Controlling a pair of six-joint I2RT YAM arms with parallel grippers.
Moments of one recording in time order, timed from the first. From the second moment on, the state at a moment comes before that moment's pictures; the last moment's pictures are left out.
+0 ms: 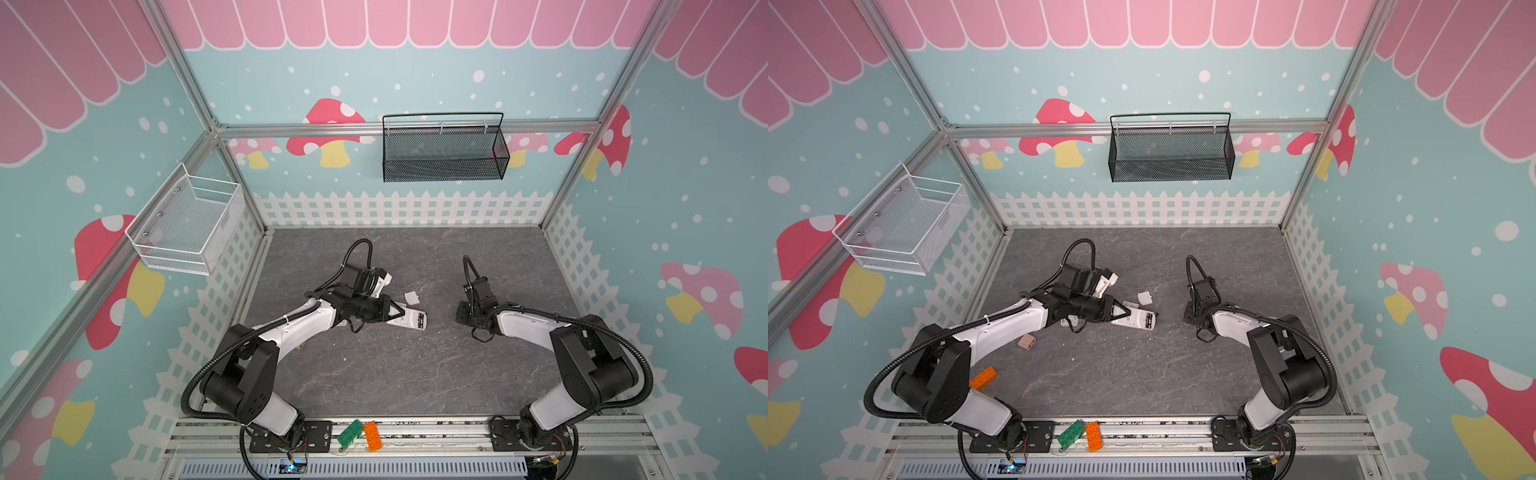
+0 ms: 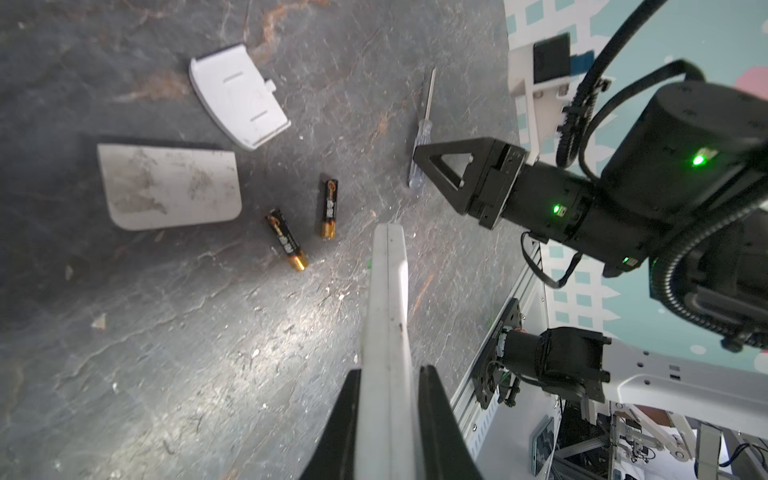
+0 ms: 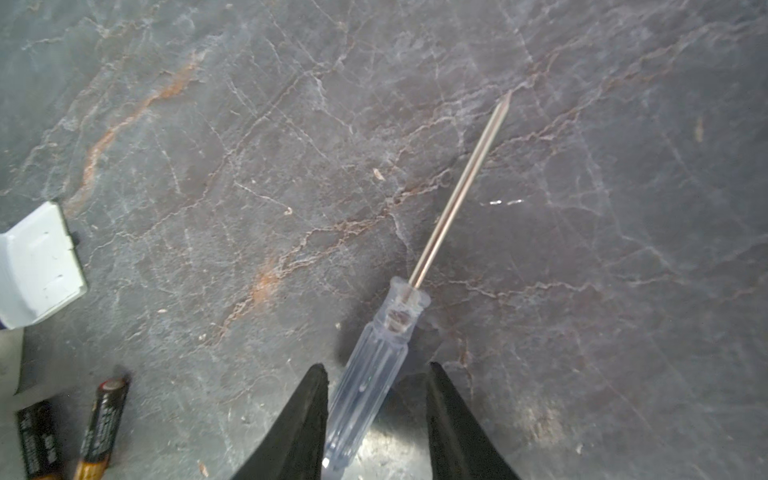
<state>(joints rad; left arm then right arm) -0.49 1.53 0.91 -0.25 0.68 -0.54 0.39 1.60 0.75 -0.18 0.12 0.57</state>
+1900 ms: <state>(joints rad) -0.27 1.20 0.85 -0.29 0.87 -0.23 0.56 1.02 0.46 0.12 -0.39 -0.45</state>
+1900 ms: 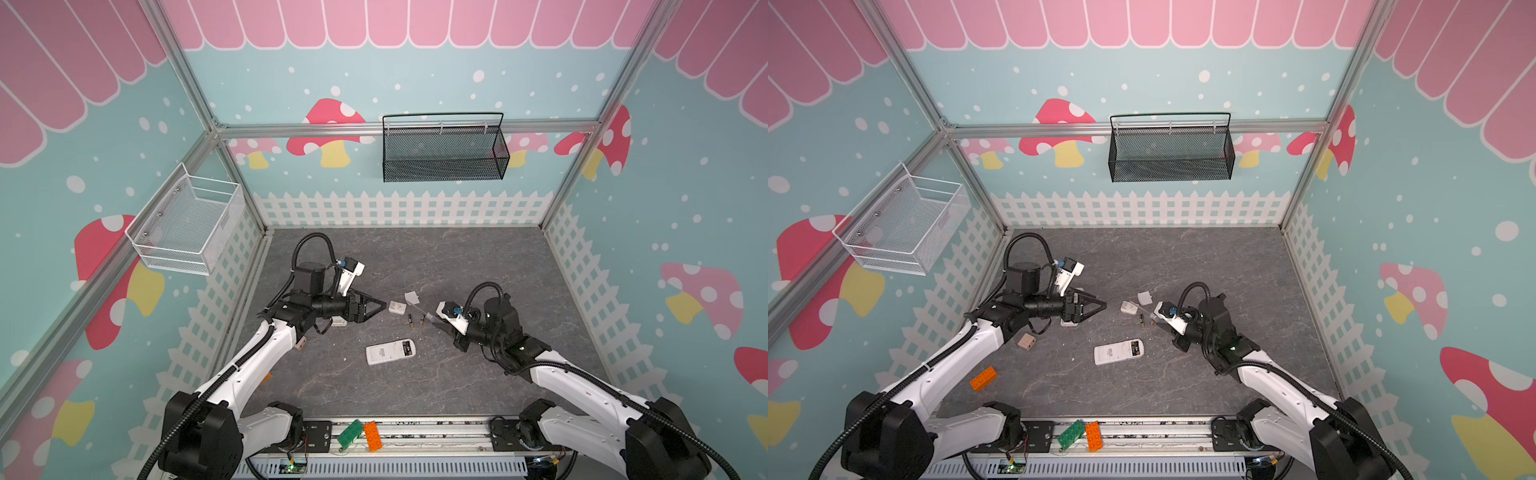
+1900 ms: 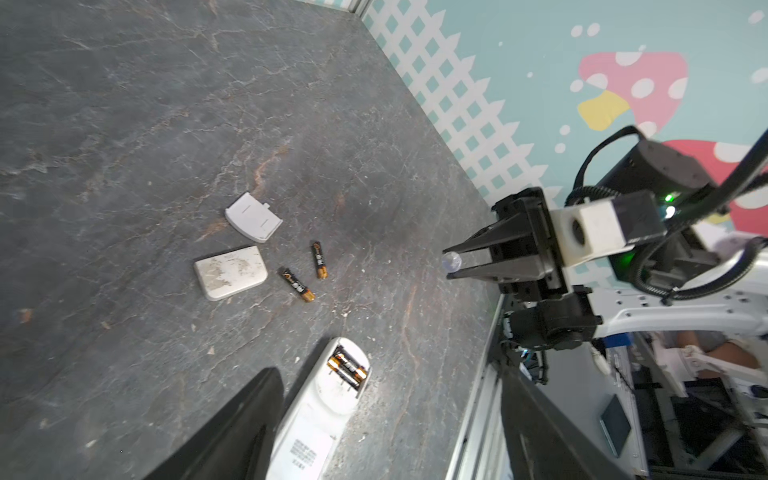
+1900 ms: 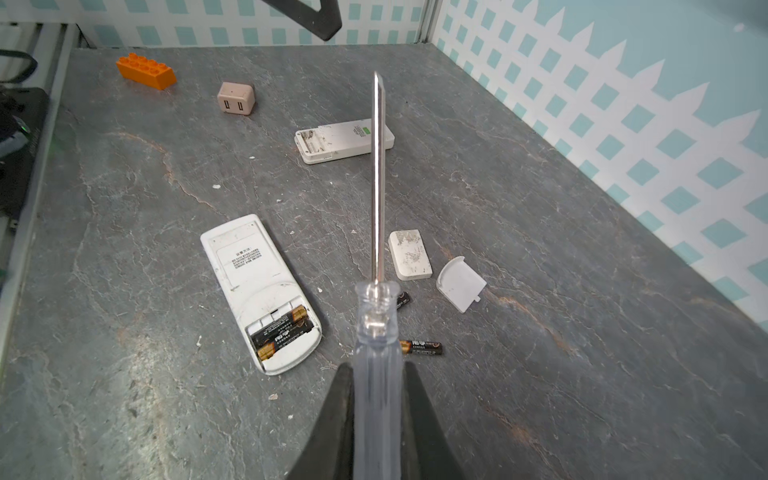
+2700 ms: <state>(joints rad) -0.37 1.35 0.86 -0.18 0.92 -0.61 0.94 1.10 0.36 0.52 0.40 -1.12</state>
